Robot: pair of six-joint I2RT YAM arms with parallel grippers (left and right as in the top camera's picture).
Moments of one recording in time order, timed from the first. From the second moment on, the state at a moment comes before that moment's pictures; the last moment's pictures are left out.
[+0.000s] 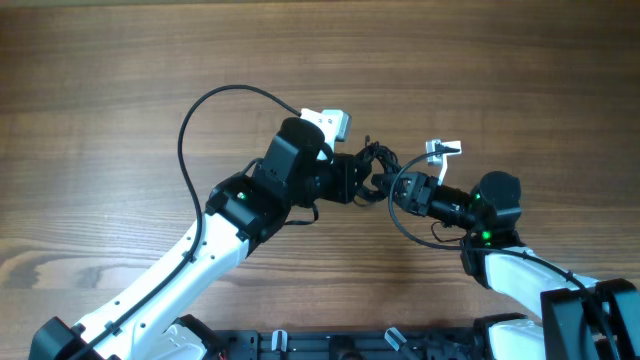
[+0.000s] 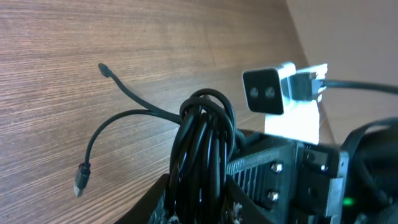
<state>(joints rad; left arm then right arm) -0.67 1.33 0.97 -0.30 0.32 -0.59 0.15 1.40 0.25 1.00 -1.01 1.12</state>
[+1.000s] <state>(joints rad) -0.74 1.33 0.97 -0.40 0.12 -0.49 0.03 1.40 0.25 1.06 -1.21 1.15</state>
